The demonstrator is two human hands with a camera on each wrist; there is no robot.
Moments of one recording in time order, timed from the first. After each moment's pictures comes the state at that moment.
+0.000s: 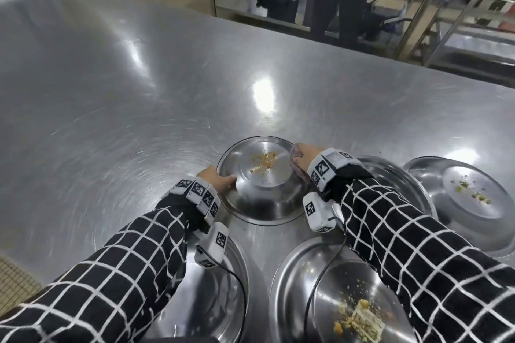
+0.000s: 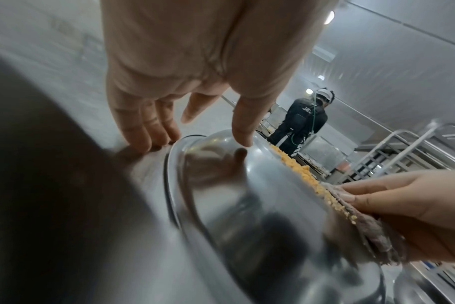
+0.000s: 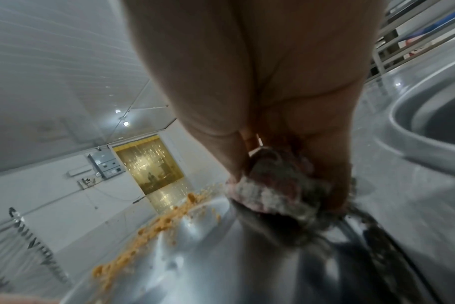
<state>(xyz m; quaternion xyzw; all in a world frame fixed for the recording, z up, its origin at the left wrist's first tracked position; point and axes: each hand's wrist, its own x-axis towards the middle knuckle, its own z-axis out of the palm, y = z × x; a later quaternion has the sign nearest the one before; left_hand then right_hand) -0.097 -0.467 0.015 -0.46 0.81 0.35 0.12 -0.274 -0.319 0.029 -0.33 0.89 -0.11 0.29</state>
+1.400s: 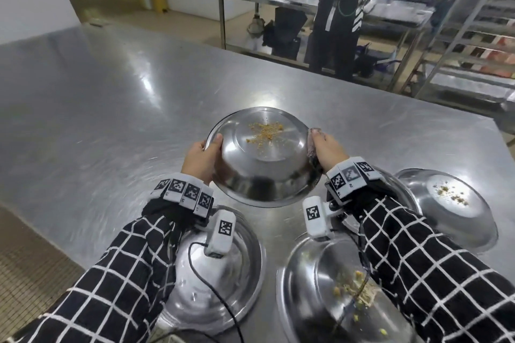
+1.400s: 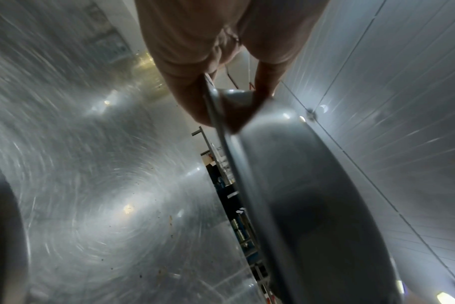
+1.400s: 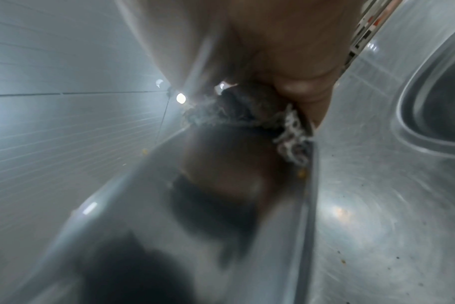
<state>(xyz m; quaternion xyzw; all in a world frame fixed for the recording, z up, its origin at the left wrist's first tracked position) -0.040 -0.472 0.067 -0.37 0.55 0.70 -0.27 -0.193 -0.274 0.128 -0.19 0.88 -0.40 0.17</state>
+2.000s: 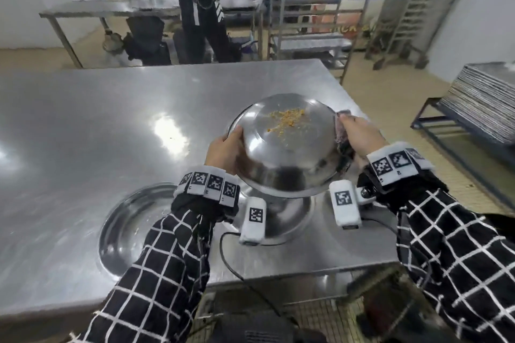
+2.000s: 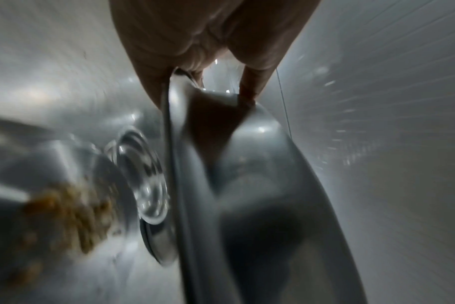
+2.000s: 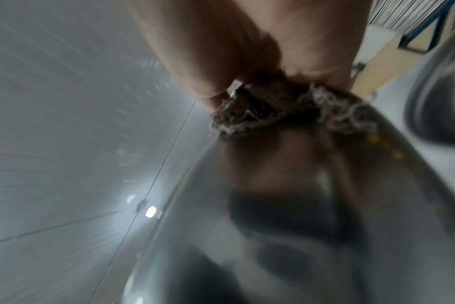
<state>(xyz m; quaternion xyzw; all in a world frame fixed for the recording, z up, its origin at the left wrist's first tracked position) -0.019 -0.242 0.110 -0.20 0.65 0.73 -0.04 -0.045 0.011 0.161 0.09 0.86 -0.50 0.01</state>
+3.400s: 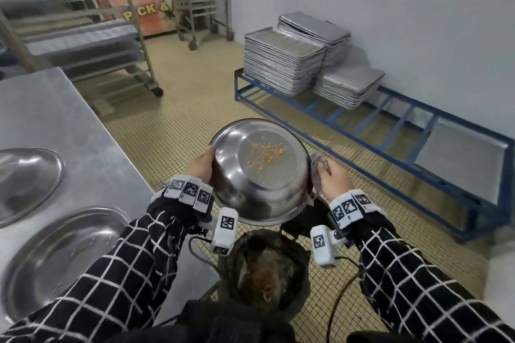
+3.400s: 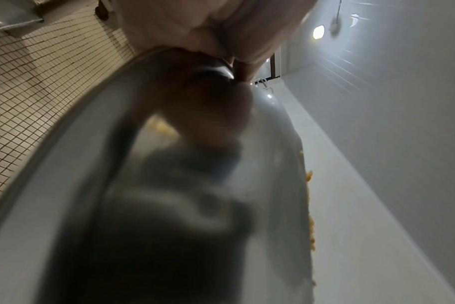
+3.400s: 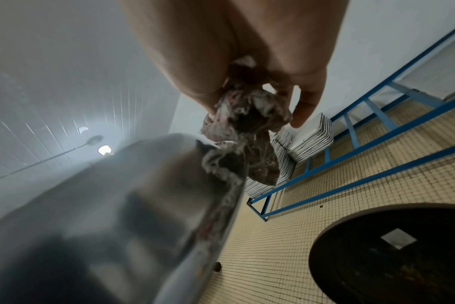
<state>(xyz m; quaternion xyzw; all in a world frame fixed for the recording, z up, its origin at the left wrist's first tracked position) -0.151 0.342 0.070 -0.04 0.79 0.57 0.23 0.003 0.567 0.051 0.36 0.83 -0.41 -0.14</state>
